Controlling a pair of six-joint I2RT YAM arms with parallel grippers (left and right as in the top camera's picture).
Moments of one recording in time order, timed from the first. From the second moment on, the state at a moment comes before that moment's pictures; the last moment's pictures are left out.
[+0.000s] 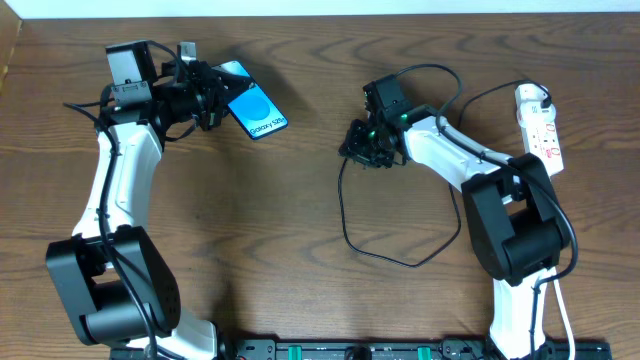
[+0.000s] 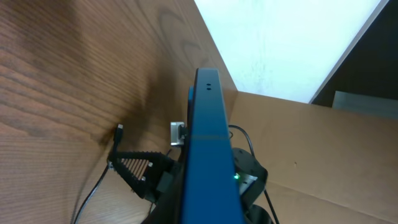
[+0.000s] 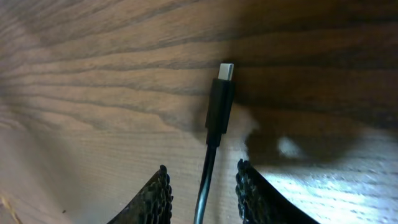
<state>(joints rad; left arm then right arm) 0.18 1.73 1.32 -0.39 1.02 -0.88 0.45 2.12 1.43 -0.46 -0.38 0.80</state>
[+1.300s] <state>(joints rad) 0.22 1.73 1.32 0.12 1.32 -1.00 0.45 1.90 1.44 -0.20 -1.02 0.54</state>
